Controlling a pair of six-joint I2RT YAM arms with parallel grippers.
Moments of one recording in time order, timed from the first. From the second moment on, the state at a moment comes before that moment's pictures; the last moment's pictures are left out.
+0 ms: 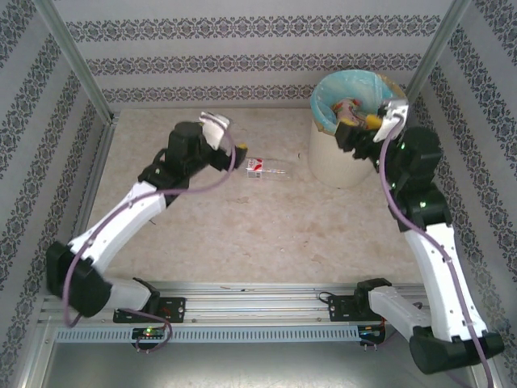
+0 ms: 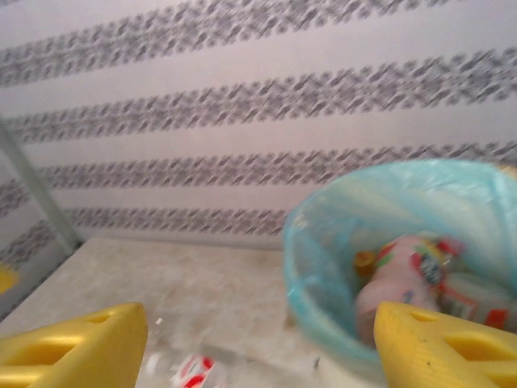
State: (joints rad) left arm -0.42 1.42 1.27 -0.28 0.00 0.06; right arm 0.18 0.94 1.17 -0.35 -0.18 0.20
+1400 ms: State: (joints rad) left arm -0.08 2.14 1.74 -0.97 0.18 0.10; right arm 0.38 0.89 0.86 -0.21 -0.28 0.21
